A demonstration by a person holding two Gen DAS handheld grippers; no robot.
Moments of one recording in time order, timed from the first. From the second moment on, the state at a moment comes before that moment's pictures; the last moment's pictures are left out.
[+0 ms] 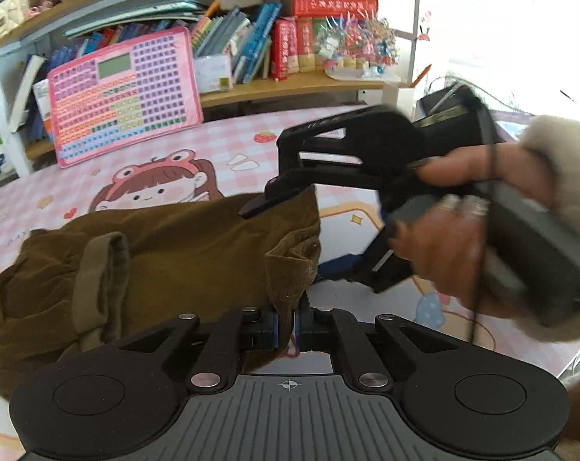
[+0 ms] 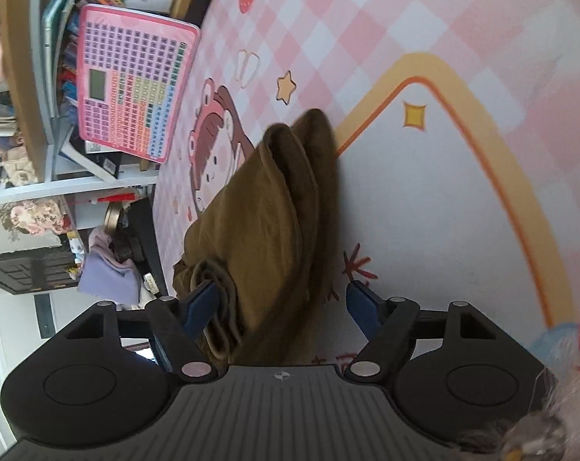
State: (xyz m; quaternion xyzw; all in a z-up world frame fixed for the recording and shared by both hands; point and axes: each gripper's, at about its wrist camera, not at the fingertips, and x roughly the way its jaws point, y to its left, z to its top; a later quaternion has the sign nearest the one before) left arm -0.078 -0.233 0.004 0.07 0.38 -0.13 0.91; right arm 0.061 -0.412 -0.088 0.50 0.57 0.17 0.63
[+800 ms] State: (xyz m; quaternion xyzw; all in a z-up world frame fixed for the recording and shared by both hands) left arm -0.111 -0.240 0.025 -0.02 0.36 -0.19 0.91; right arm 0.060 -0.472 -0.039 0.45 0.53 0.16 0.71
